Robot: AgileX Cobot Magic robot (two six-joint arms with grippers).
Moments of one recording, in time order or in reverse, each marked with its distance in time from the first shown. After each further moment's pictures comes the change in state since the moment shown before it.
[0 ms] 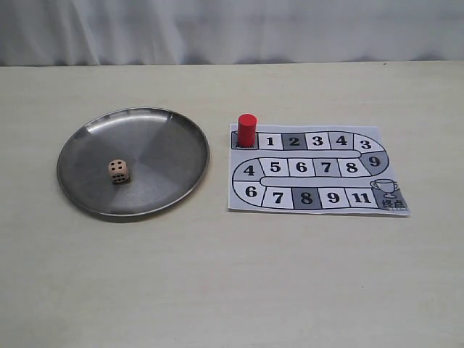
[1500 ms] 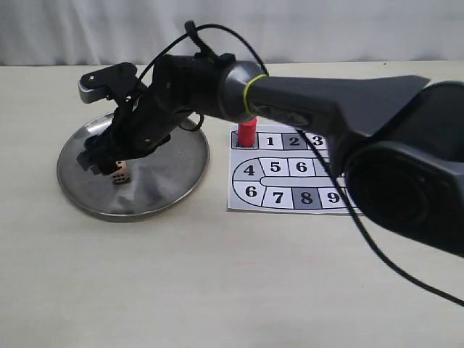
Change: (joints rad) left arm 0.000 0.000 0.000 0.000 0.000 0.000; right arm 0.768 2.249 -1.856 0.584 1.040 -0.642
